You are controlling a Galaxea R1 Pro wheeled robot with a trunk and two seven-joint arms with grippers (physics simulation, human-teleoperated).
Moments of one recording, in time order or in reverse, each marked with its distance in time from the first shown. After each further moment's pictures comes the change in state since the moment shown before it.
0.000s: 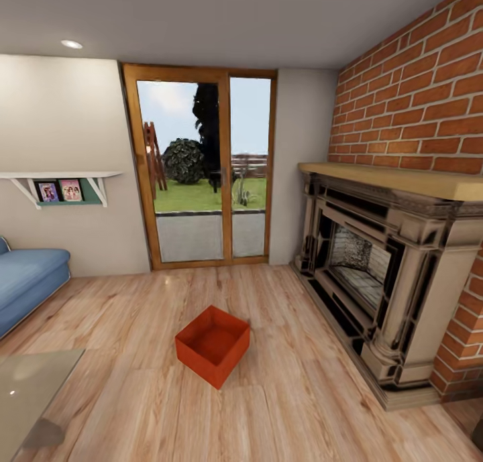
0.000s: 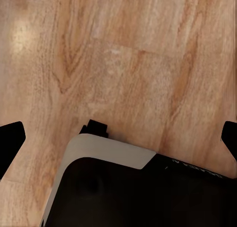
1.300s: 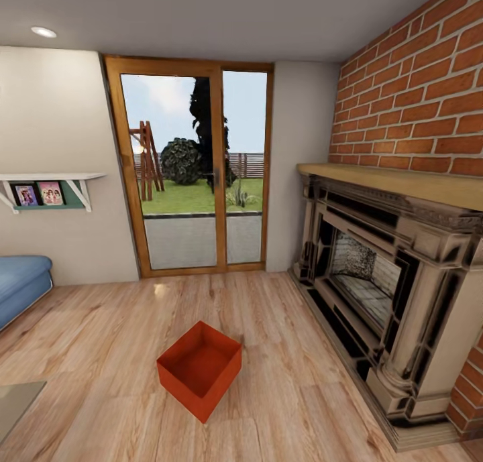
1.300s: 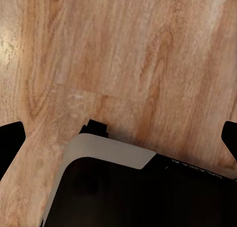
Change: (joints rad) left arm 0.001 0.000 0.000 -0.001 0.005 -0.001 0.000; right arm 0.002 -0.005 0.003 0.000 0.003 -0.001 0.003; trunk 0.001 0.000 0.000
